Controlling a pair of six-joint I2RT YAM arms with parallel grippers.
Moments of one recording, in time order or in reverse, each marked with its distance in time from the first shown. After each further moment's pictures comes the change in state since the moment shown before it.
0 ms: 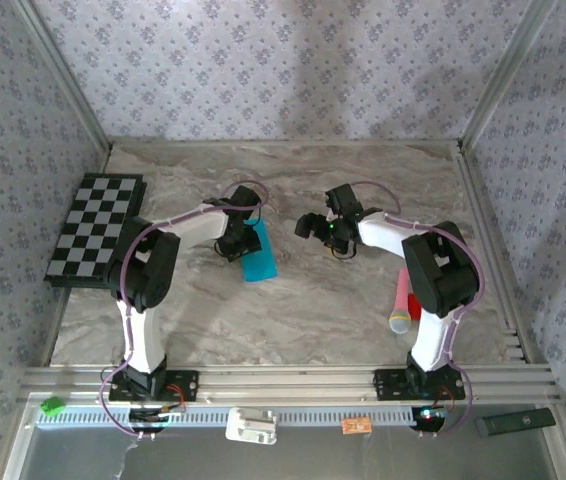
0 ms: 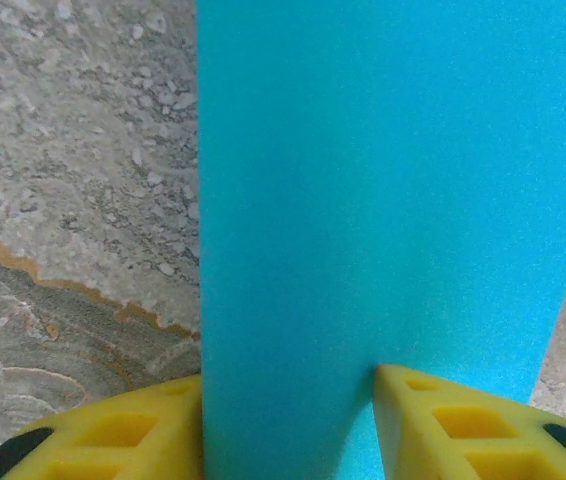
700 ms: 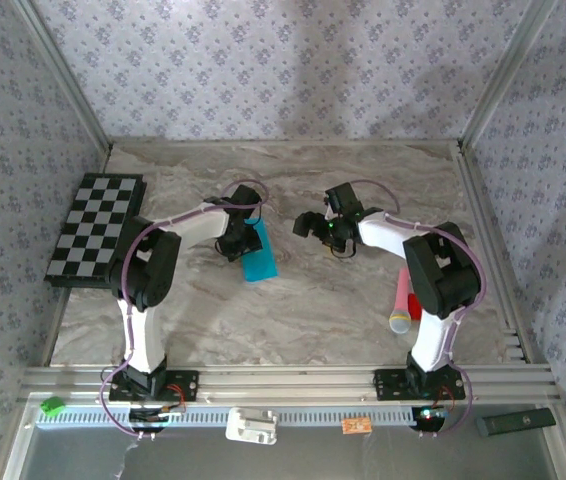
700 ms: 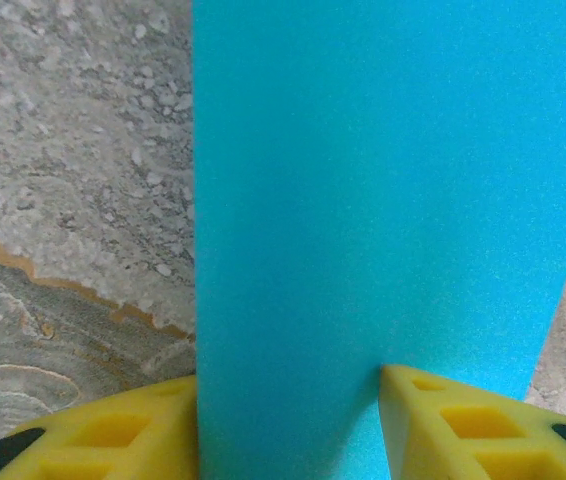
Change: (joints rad) left arm 0.000 0.012 0.018 -0.014 0.003 -0.023; right arm 0.004 -0.014 0.001 0.021 -0.042 -0.014
